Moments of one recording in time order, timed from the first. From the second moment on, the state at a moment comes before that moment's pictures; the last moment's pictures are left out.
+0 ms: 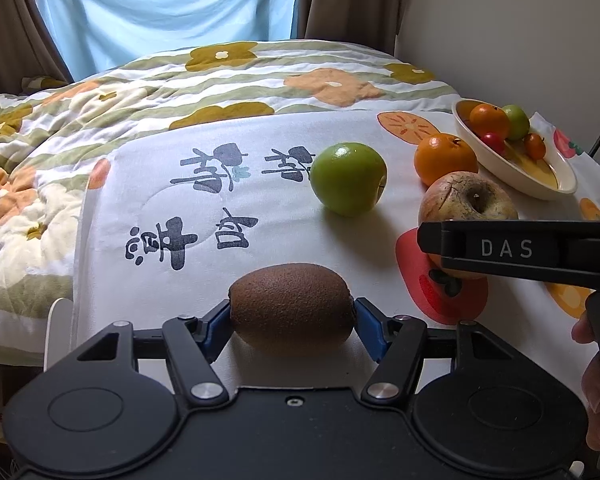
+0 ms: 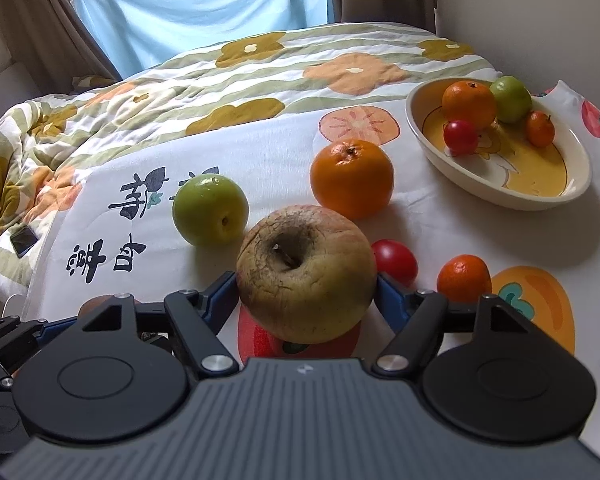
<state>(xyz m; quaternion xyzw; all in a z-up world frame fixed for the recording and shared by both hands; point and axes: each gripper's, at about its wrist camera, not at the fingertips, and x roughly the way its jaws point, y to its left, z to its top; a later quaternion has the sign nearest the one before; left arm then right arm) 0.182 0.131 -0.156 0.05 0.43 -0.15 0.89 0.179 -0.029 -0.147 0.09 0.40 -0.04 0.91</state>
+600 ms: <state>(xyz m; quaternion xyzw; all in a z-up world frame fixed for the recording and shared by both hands) 0.157 0.116 -0.095 0.04 0.38 -0.13 0.92 0.160 -0.064 -0.090 0.10 0.36 0.00 0.93</state>
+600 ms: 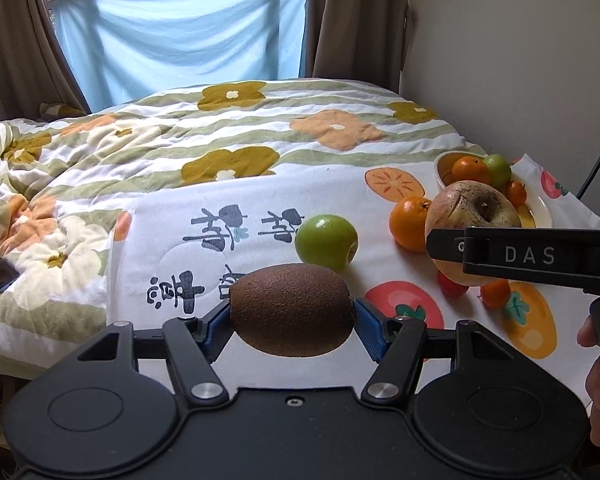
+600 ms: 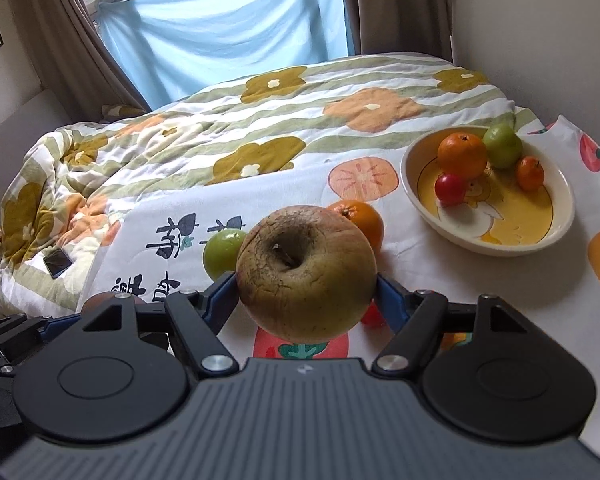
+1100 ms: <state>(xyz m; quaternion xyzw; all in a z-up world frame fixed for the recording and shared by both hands) 0.152 0.018 -0.043 0.02 0.35 -0.13 0.93 0.151 -0.190 -0.047 0.11 0.34 -0.01 0.94</state>
